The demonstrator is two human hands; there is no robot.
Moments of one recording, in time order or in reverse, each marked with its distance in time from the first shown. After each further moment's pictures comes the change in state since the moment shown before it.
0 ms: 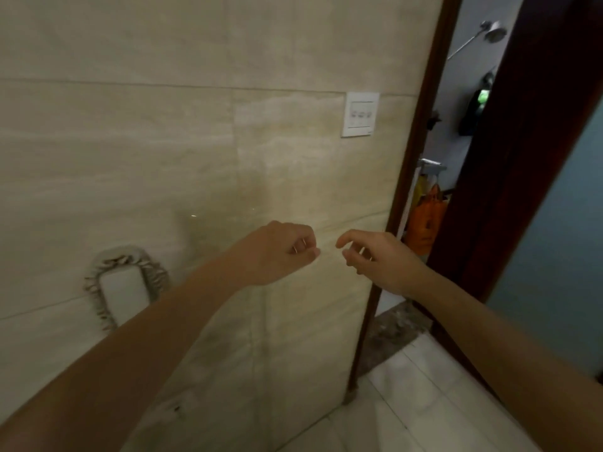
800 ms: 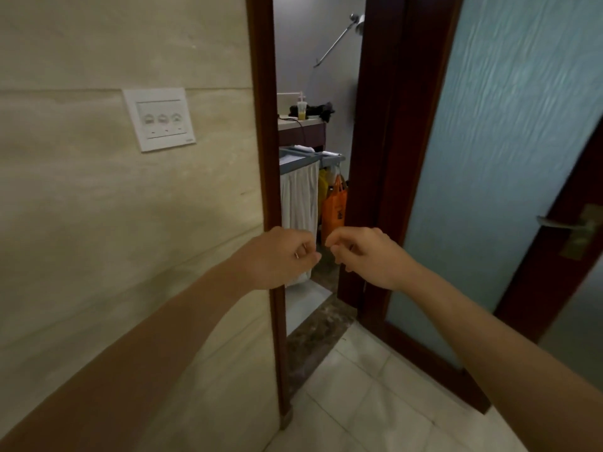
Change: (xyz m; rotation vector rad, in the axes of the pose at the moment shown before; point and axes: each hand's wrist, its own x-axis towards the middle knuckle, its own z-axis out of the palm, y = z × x) left_hand 0.225 0.126 0.137 -0.065 -0.185 0.225; right_hand -0.038 0.221 -0.109 -0.023 0.141 0.204
